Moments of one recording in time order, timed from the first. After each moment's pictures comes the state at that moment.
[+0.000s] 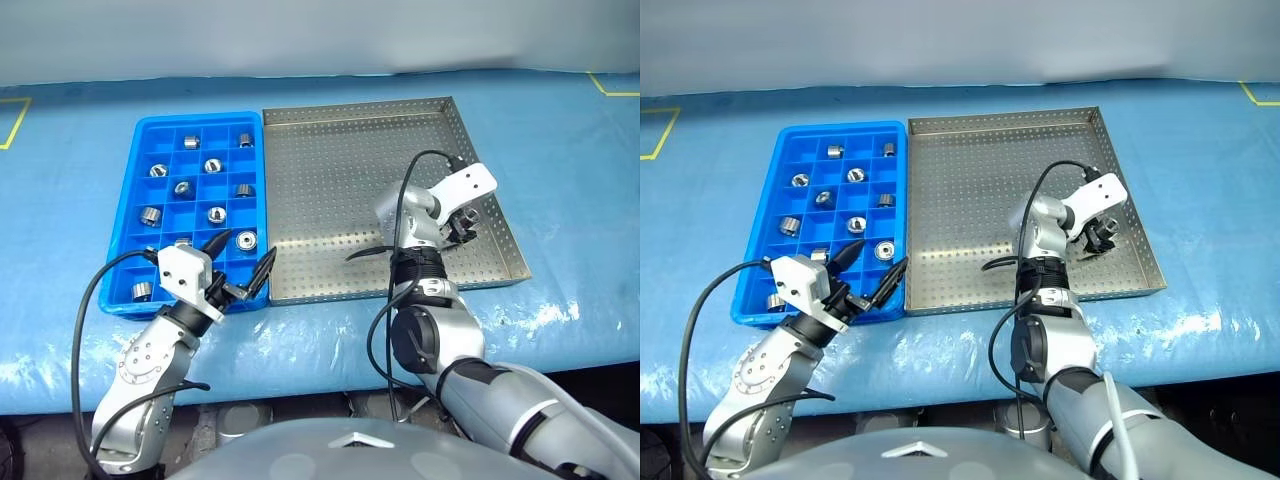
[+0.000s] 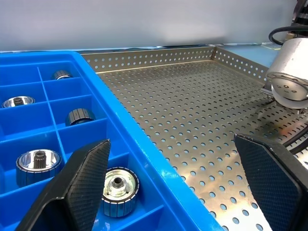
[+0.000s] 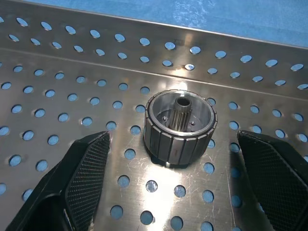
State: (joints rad) left arm 0.35 0.28 -0.01 -0.64 -0.36 0.32 -0.37; right arm -0.81 0.13 -0.39 0.68 0.26 0.09 -1.34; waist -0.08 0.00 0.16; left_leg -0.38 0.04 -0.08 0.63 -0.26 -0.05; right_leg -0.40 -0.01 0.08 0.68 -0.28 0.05
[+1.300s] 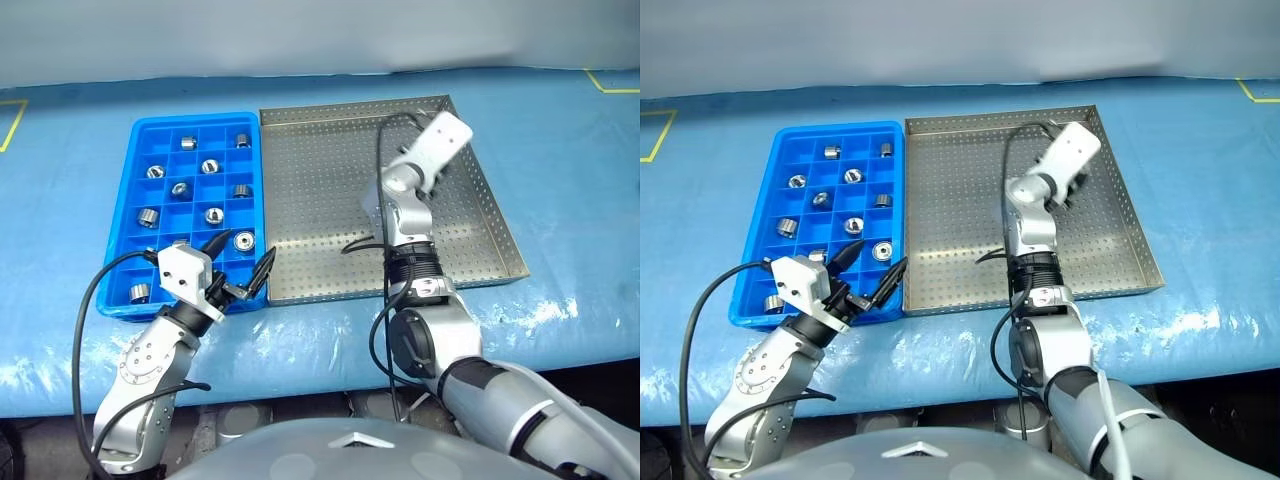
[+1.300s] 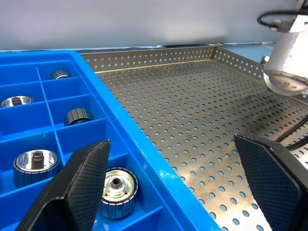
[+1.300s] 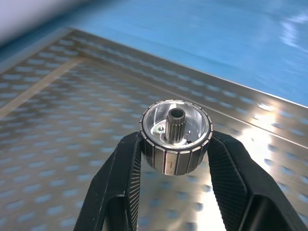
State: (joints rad) left arm 0.35 0.27 -0.01 -0.63 -0.36 0.31 -0.37; right arm -0.81 0.13 -0.11 0.47 0.20 0.26 -0.78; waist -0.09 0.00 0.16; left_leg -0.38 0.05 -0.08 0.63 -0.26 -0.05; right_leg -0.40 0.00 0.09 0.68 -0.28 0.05
